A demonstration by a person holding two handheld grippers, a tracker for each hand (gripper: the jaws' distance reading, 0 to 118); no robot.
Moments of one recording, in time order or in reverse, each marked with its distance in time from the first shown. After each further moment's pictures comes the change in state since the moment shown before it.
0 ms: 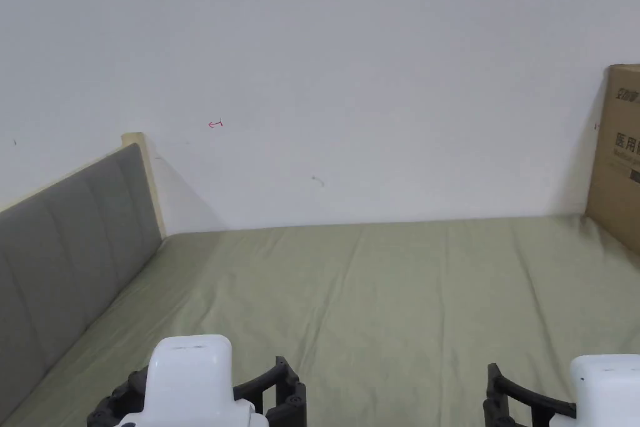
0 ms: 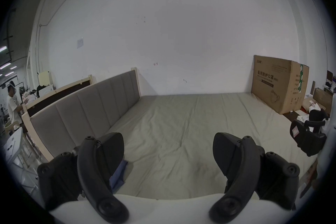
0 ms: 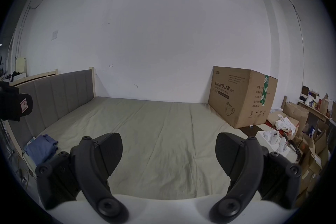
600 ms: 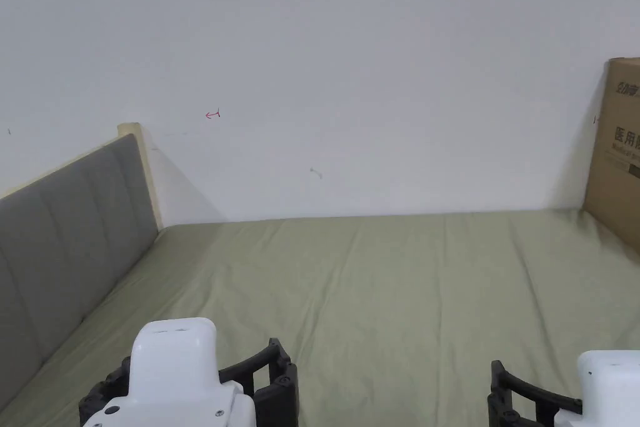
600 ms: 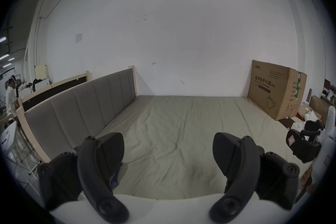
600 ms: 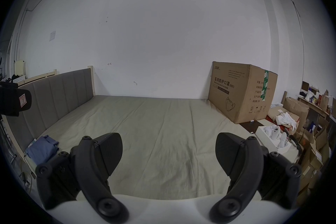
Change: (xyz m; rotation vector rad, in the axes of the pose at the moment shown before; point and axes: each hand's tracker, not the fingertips) left arm -0.010 0.001 -0.006 0.038 -0.032 0.054; right arm 0.004 -0.001 -0.004 -0.032 -0.004 -0.028
